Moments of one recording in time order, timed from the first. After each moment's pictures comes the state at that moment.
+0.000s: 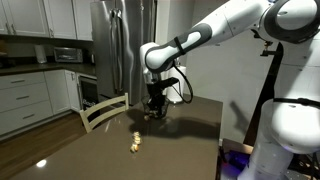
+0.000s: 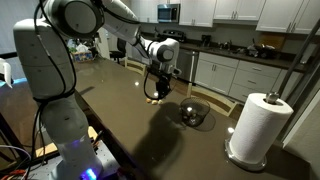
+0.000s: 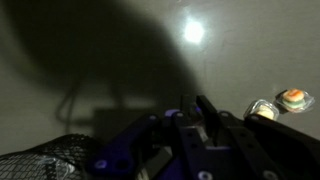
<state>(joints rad) 0.02 0.06 -0.02 -2.10 -0.01 1.91 0.18</state>
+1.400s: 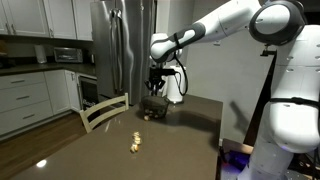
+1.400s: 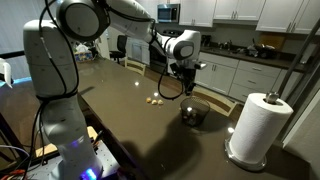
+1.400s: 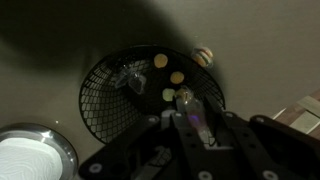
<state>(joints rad) -0.08 0.13 -0.14 -1.94 -0.01 2.12 0.48</state>
